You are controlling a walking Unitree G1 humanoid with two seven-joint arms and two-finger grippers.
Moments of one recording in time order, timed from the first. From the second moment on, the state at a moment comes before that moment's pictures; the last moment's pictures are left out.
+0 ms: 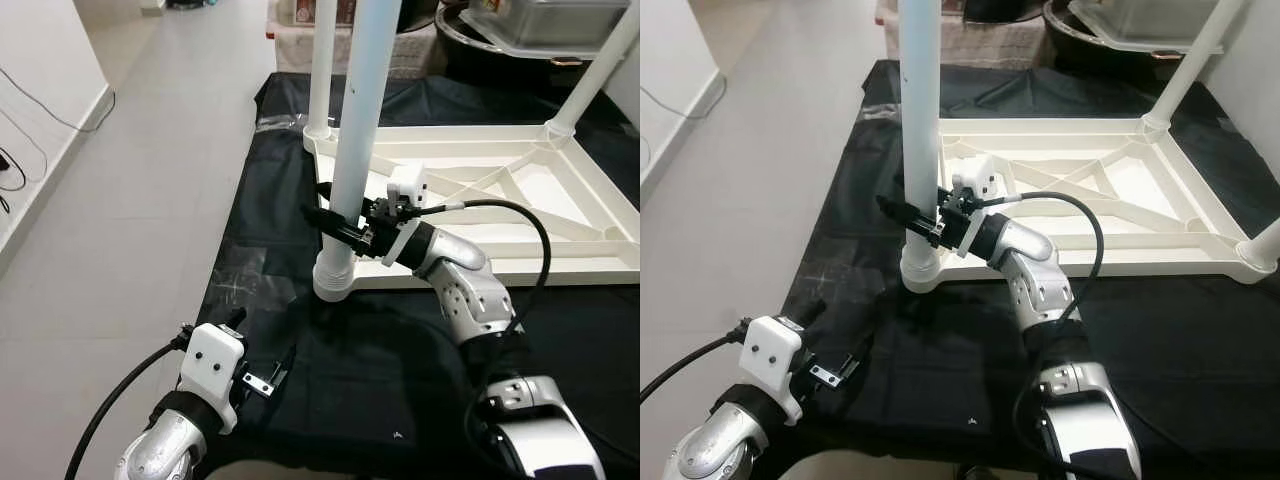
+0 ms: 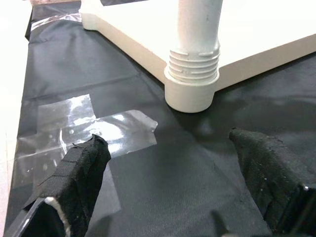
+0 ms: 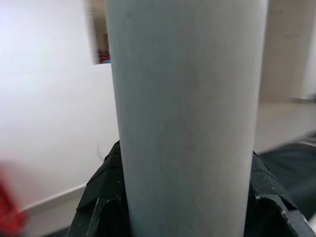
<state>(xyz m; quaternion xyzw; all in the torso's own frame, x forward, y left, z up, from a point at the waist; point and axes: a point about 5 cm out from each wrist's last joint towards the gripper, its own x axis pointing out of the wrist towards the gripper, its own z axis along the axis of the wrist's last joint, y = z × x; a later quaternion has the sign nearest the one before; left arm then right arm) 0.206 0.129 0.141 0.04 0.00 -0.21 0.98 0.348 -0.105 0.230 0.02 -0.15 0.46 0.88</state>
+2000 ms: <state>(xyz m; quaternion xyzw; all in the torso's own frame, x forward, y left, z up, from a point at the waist) 0.215 0.129 0.138 0.05 0.00 -0.23 0.97 0.300 -0.145 0.187 0.07 -0.05 0.12 0.99</state>
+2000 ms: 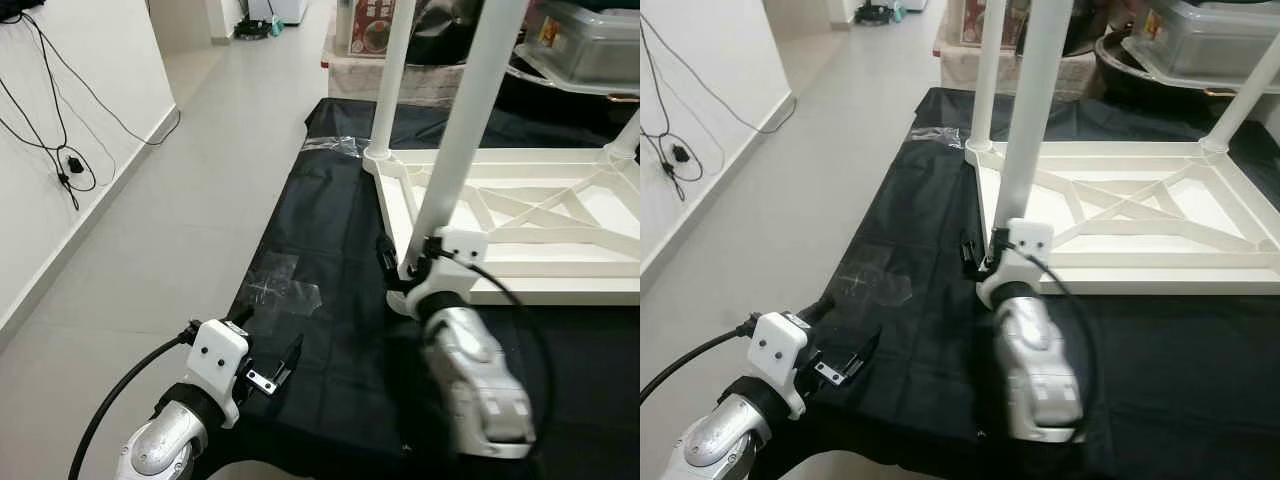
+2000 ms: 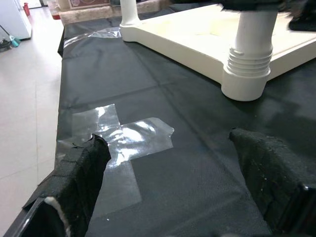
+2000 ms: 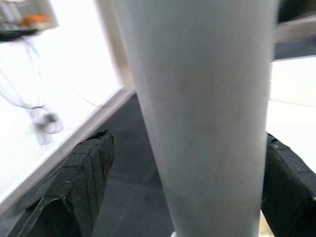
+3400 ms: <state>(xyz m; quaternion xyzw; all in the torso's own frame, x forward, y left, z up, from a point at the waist) 0.191 0.104 0.143 -0.02 0.02 -0.37 0.93 0.344 -0.117 0.243 0.02 -0.04 0.72 0.69</state>
